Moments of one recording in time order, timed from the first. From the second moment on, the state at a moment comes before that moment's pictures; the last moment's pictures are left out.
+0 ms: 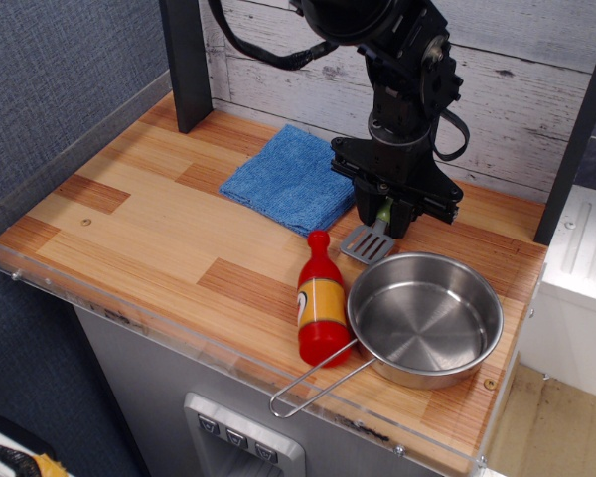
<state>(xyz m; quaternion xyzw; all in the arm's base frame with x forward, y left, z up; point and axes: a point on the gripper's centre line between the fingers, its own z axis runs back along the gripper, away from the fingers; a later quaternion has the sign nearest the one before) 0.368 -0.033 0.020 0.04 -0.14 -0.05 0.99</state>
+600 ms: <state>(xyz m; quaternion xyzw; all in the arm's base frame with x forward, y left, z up) 0.364 -0.033 0.013 0.04 -0.13 -0.05 0.99</state>
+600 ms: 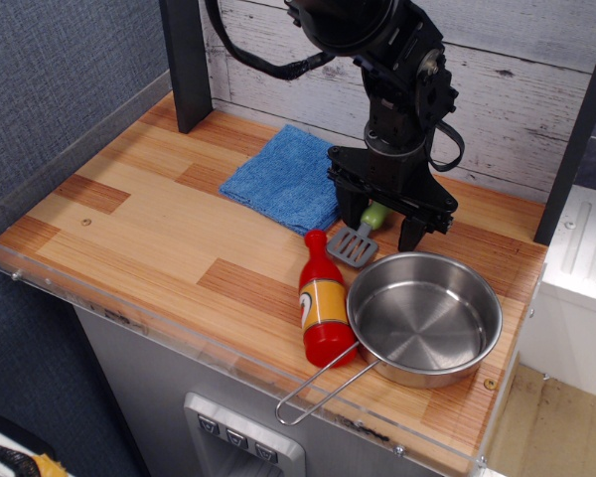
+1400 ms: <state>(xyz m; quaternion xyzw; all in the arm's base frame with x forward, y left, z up) 0.357 -0.028 0.055 0.04 -0.16 -0.05 0.99</state>
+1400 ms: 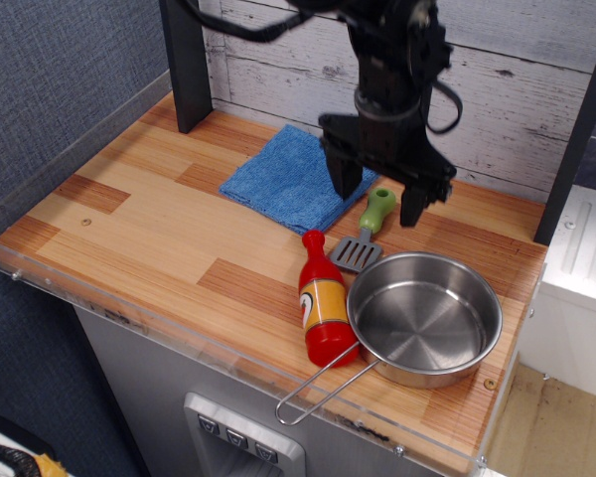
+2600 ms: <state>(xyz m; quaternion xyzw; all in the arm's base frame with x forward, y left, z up) 0.315 0.067 0.166 0.13 -0.25 0.07 0.96</state>
